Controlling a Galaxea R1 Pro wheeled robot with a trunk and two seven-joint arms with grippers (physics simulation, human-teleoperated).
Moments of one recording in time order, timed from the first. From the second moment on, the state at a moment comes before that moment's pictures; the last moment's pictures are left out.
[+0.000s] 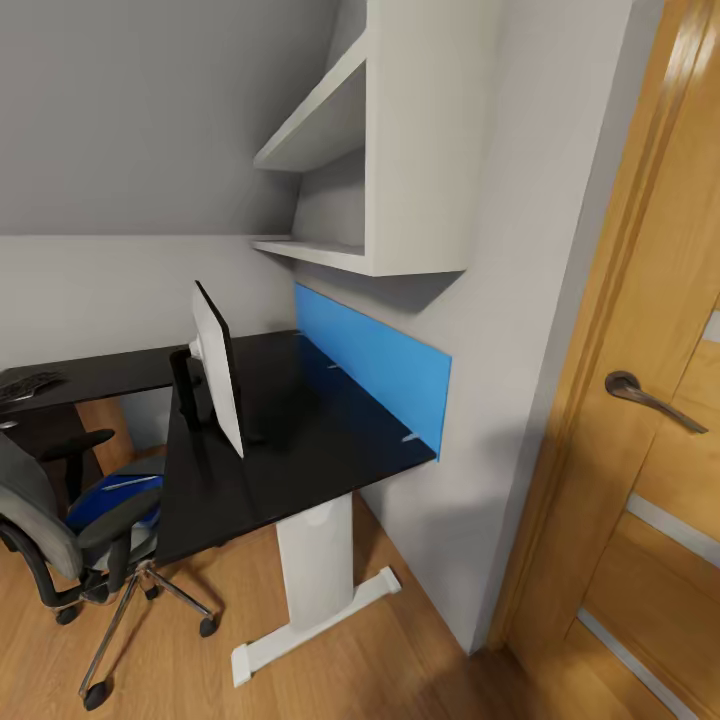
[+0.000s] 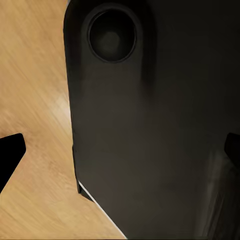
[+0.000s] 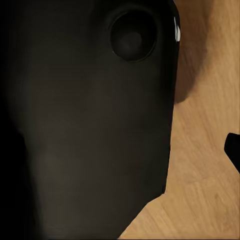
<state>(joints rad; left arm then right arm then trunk) 0.00 0.00 0.00 0.00 0.00 0.00 0.00 0.00 0.00 0.00 0.00 0.00 0.00 0.00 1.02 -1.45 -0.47</state>
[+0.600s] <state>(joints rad) 0.02 -0.05 0.00 -0.02 0.00 0.00 0.01 0.00 0.02 0.00 -0.02 0.00 -0.04 0.00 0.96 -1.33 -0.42</state>
